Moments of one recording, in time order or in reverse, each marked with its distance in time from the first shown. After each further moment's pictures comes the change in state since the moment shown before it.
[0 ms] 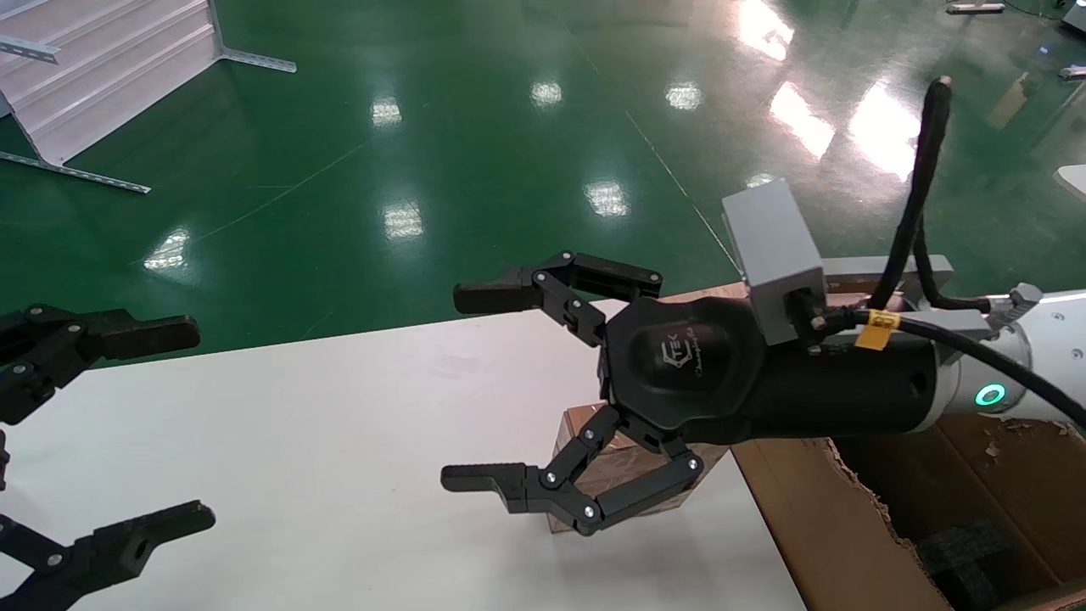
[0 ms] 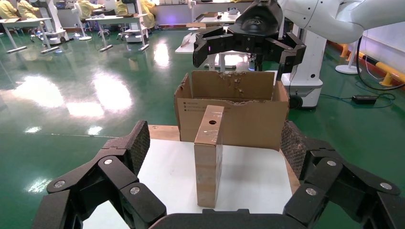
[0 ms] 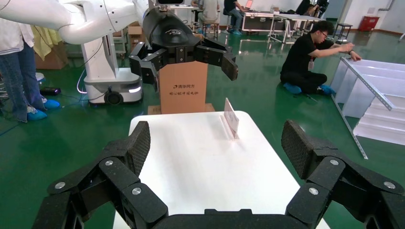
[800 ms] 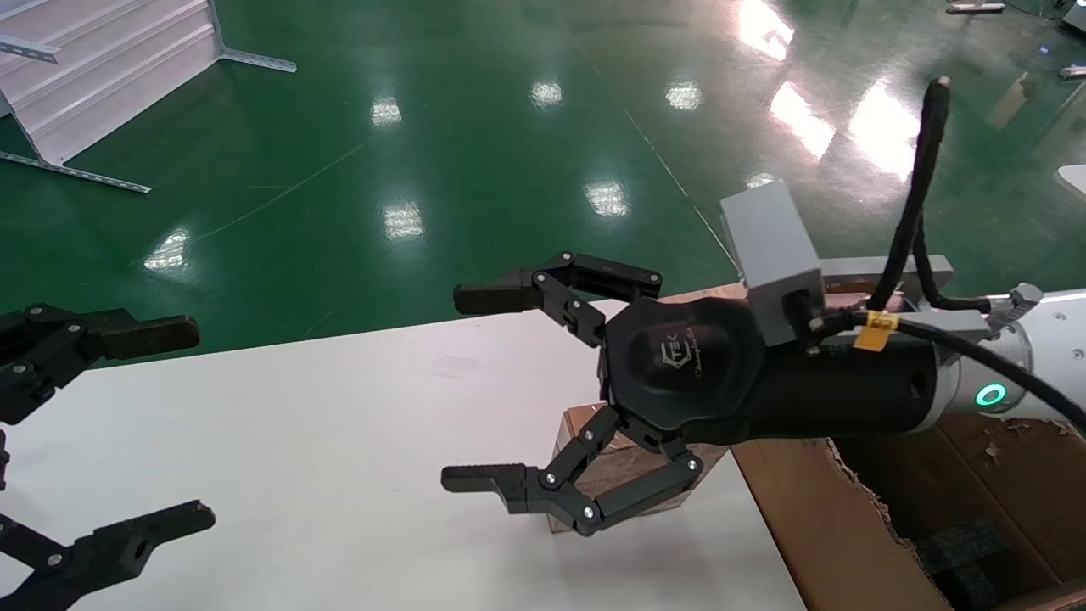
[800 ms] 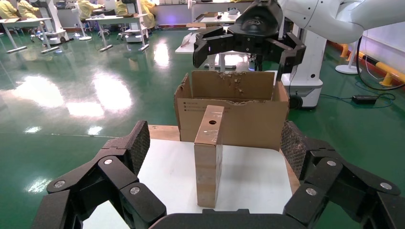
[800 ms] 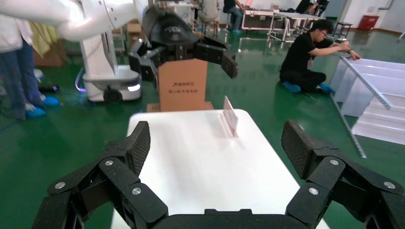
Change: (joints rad) left arm 0.000 0.000 0.000 0.000 0.000 0.000 0.000; right arm 0.004 -0.010 -0.005 -0.007 -0.017 0.014 -0.004
